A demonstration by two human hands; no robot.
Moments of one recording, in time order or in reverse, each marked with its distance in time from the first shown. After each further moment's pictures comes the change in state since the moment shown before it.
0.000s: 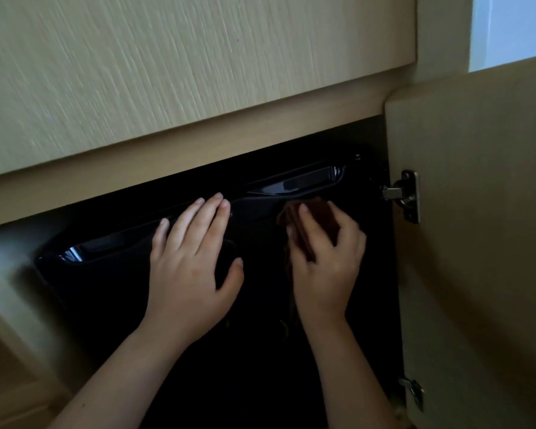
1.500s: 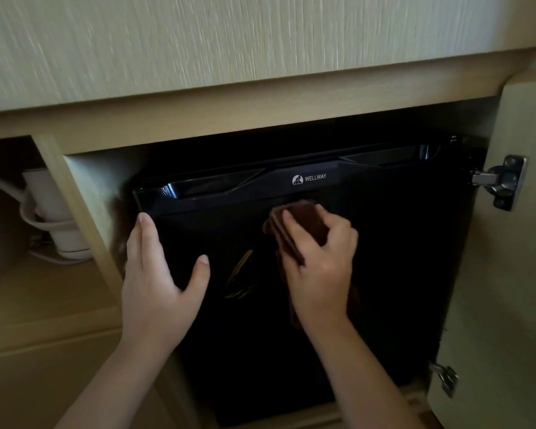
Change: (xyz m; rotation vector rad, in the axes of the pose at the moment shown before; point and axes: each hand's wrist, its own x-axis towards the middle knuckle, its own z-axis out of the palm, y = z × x) left_hand -0.099 -0.079 -0.023 -0.385 0.077 -0.611; right_hand -0.065 -0.066 0.026 0.047 -0.244 -0.193
